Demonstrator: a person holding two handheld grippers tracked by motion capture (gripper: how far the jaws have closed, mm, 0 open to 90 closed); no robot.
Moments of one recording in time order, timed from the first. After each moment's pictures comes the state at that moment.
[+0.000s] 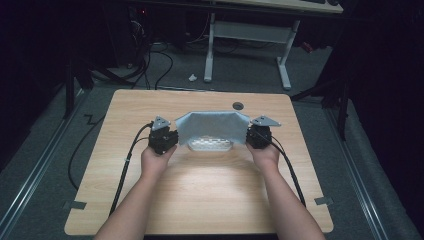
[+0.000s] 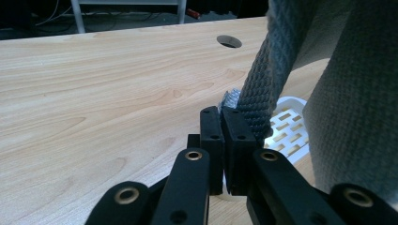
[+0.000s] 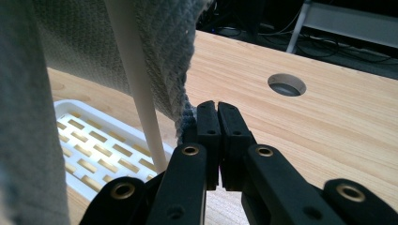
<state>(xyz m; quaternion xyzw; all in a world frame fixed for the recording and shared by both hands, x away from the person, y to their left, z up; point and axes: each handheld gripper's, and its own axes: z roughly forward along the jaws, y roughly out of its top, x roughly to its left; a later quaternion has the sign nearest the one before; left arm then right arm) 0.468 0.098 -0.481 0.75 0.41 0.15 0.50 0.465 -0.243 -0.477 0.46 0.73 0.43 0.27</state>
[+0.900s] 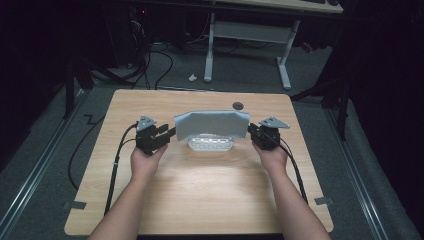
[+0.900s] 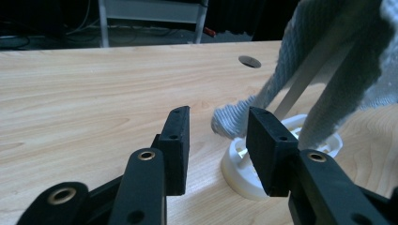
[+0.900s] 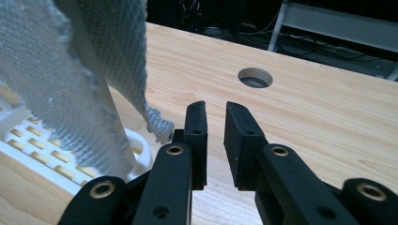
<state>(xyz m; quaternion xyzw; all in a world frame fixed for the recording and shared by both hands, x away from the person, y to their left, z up) 0.459 0.133 -0.470 0.71 0.44 0.18 0.52 0.456 -0.266 -0.472 0.47 0.72 0.42 0.30</state>
